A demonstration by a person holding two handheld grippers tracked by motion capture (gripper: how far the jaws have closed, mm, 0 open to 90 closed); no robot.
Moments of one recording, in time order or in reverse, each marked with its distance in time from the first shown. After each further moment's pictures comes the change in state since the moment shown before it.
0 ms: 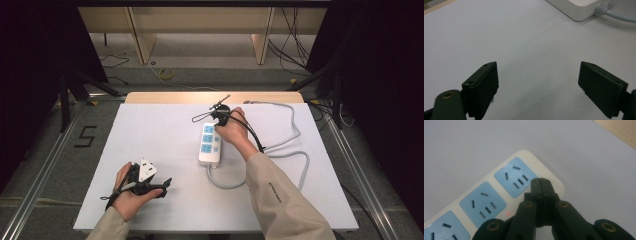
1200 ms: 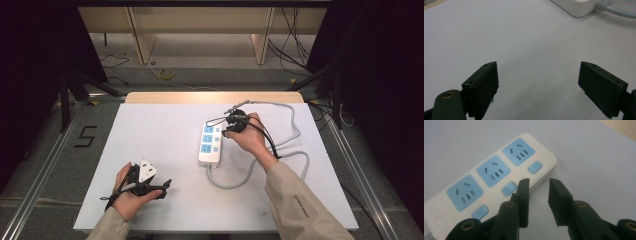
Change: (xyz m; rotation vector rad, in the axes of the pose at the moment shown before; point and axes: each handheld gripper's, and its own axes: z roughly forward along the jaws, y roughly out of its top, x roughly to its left) left arm 0.000 -0.003 0.000 0.015 -0.006 0.001; right arm -0.013 -0.042 -0.039 -0.079 0.075 0.028
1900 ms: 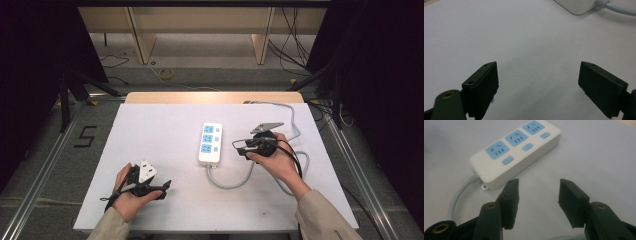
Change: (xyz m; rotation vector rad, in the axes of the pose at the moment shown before) left arm 0.000 -0.001 -0.001 0.009 0.000 -0.004; right arm 0.004 -0.085 -0.065 -0.150 0.074 0.021
